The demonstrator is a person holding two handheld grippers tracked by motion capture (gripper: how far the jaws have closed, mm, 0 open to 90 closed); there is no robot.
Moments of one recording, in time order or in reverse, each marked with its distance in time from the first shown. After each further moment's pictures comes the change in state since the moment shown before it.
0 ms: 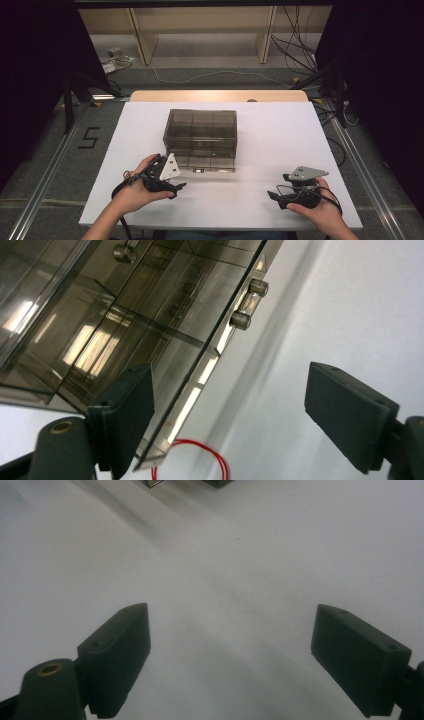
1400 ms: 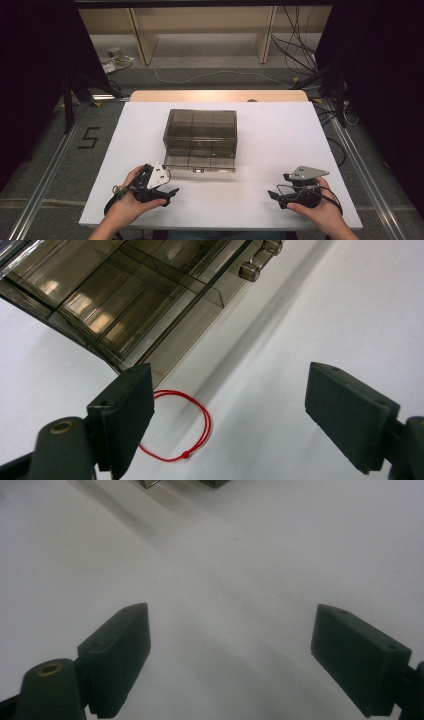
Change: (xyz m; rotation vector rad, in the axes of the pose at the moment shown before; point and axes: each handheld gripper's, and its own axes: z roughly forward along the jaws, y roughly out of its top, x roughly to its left) left arm -0.011 -0.032 -0.008 -0.029 0.048 -0.159; right arm -0.001 0.000 0.000 0.003 -0.004 0.004
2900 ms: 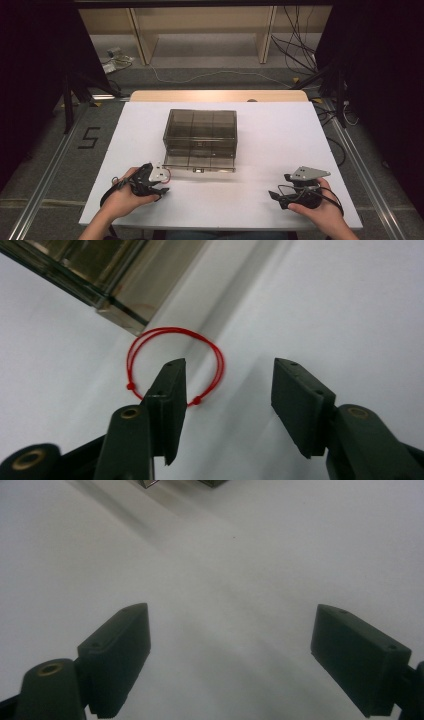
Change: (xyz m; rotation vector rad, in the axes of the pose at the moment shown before) left arm 0.026 -0.014 0.018 0.214 -0.090 0.045; right arm 0.000 -0.002 -0.002 -0.005 -0.004 0.009
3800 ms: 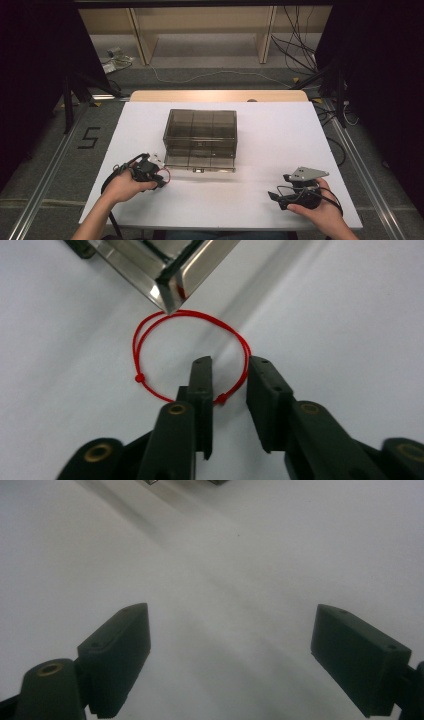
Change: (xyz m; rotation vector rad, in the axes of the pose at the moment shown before) left arm 0.030 0.004 0.010 0.111 -0.157 -0.208; right arm 0.002 0.000 0.001 0.007 0.008 -0.016
